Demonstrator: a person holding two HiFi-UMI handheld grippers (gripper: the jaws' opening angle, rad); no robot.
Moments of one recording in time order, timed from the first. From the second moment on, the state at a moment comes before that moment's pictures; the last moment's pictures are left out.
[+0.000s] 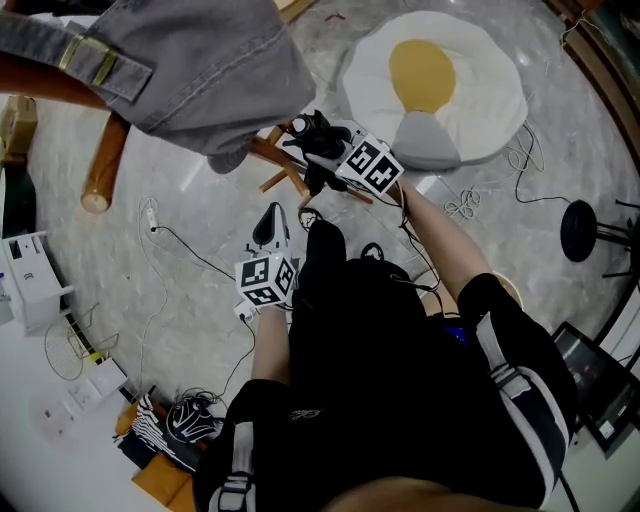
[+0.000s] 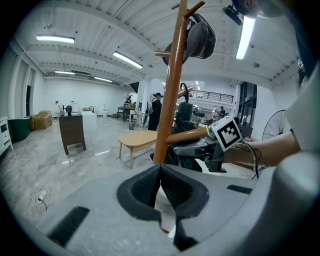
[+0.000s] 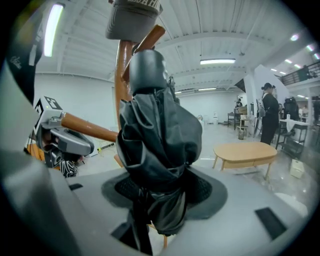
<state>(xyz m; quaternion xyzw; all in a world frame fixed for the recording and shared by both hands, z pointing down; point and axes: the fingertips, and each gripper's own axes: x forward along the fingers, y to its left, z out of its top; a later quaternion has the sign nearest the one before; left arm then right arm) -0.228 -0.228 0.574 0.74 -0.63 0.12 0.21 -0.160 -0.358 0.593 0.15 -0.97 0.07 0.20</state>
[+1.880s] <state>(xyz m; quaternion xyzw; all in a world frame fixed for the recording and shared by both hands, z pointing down) -0.155 -0.215 0.528 0.88 -0.42 0.13 0.16 0.040 -0.251 0.524 0.58 -0.79 0.16 0.10</state>
